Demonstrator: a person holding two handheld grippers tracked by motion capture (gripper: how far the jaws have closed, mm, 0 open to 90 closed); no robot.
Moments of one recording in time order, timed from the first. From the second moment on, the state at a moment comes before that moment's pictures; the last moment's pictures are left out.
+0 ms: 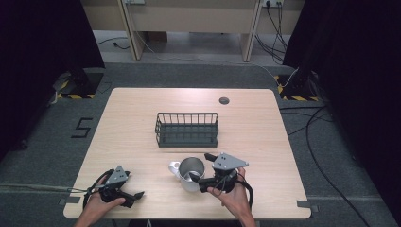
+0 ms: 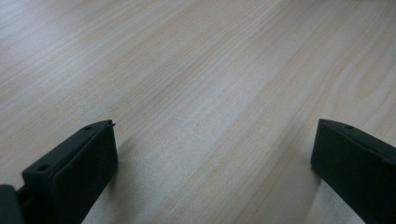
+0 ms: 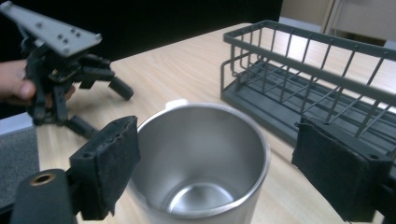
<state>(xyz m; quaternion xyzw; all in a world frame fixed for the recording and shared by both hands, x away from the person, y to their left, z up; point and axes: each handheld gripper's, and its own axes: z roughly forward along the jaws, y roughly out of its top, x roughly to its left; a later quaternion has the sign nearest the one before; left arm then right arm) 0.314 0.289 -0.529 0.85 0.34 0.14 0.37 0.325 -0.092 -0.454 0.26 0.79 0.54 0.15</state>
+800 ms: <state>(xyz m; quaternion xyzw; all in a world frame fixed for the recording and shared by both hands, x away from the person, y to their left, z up) 0.314 0.289 -0.529 0.85 0.34 0.14 0.37 0.329 -0.060 -0.485 0.27 0.76 0.56 0.17</state>
